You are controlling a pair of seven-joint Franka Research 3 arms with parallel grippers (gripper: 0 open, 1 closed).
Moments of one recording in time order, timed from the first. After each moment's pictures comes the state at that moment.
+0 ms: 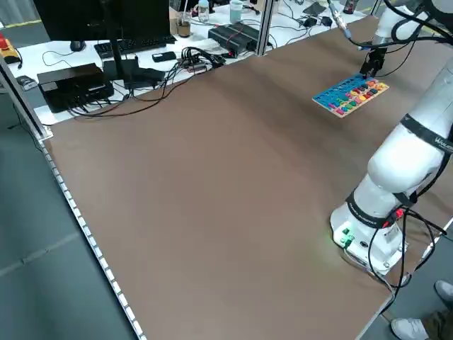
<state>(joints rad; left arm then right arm) -0.03 -0.01 0.00 -1.49 -0.01 1.47 -0.07 0.31 0.45 0.03 -2.20 0.11 2.55 0.38</state>
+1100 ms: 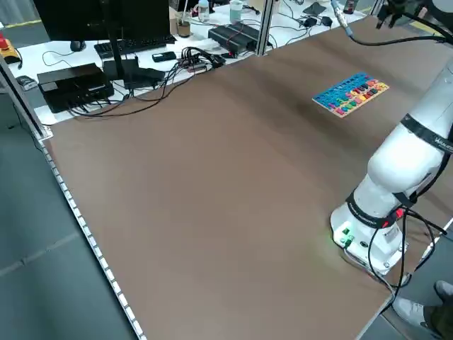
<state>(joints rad) -0.04 -0.01 -0.01 -1.48 -0.01 1.47 -0.07 0.15 0.04 0.01 -2.00 0.11 2.00 0.38</state>
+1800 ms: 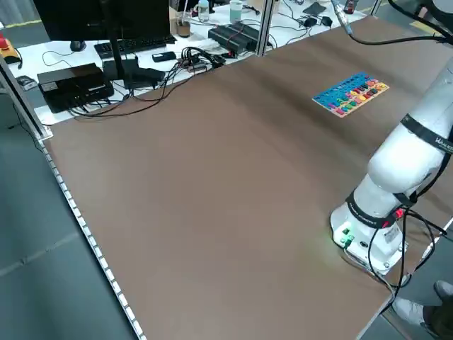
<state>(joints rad) -0.02 -0.01 -0.01 -1.45 -0.01 1.47 -0.07 -0.16 0.01 0.00 -1.62 0.07 1.79 0.01</state>
